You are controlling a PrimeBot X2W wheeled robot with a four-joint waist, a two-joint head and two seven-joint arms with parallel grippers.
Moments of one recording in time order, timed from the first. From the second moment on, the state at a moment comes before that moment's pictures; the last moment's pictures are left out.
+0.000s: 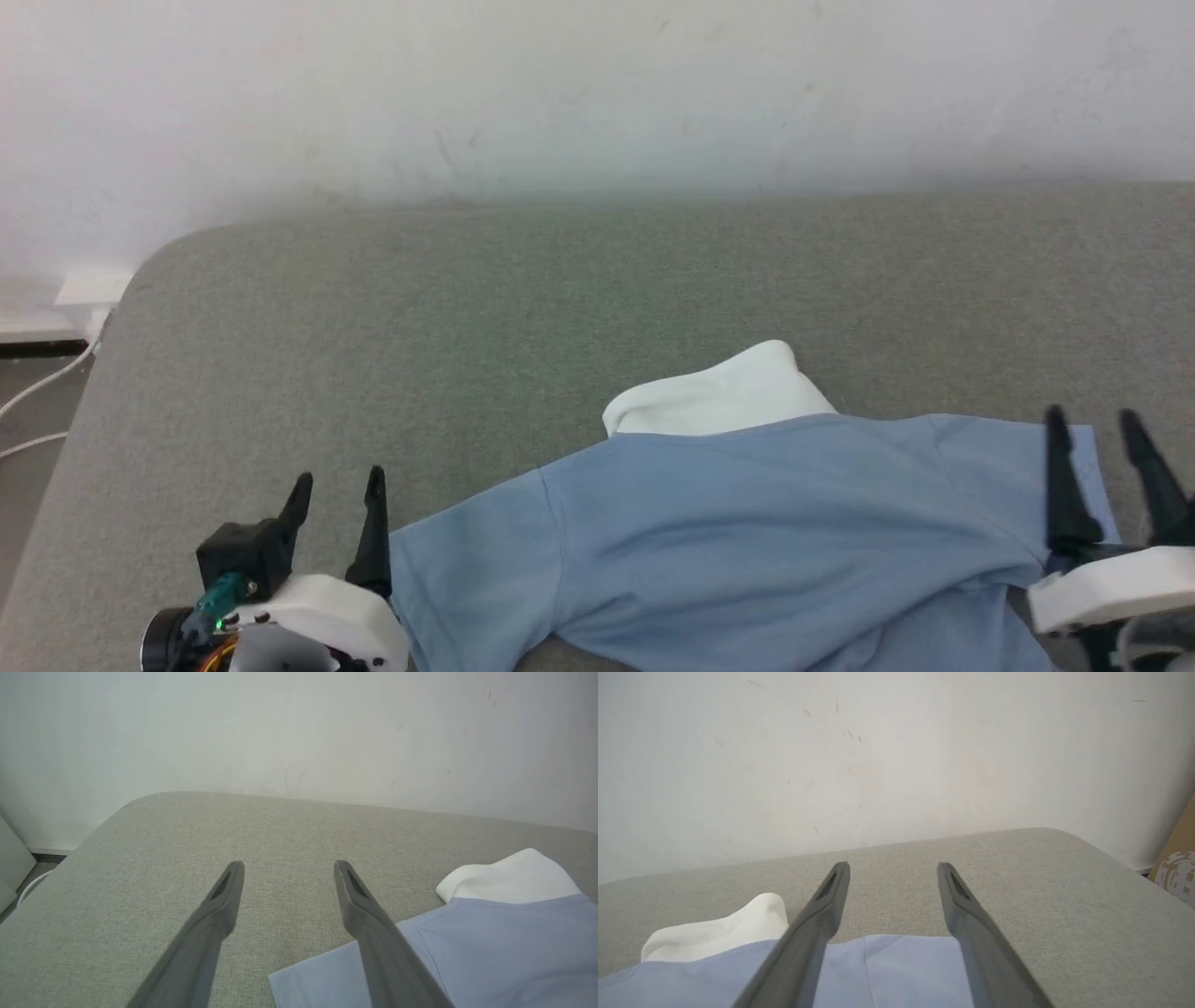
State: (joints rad) left arm 0.02 0.21 -0.15 0.09 -0.33 0.14 -0.10; right arm 0.02 -0.12 -0.20 0.09 0.23 0.13 -0.16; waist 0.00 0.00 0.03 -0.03
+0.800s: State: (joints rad) left arm -0.20 0.36 -0.34 0.30 -0.43 -0.03 0.68; right arm 0.14 -0.06 0.01 -0.24 0.20 0.13 -0.01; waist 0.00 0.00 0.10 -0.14
